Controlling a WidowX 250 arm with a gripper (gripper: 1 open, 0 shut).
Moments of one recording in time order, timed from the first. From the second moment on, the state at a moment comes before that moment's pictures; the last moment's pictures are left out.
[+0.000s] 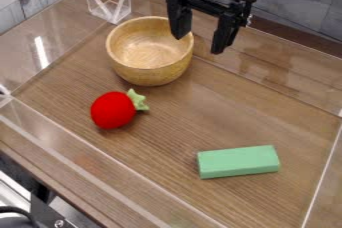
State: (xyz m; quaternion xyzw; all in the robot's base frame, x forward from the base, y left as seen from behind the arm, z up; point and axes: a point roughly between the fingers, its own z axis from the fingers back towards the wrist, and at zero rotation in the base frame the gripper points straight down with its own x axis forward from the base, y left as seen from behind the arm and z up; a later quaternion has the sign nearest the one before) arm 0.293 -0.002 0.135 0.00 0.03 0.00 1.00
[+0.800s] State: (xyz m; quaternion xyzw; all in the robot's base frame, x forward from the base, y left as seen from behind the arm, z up) arm 0.227 0.052 0.125 -0.02 0.06 -0.07 1.00
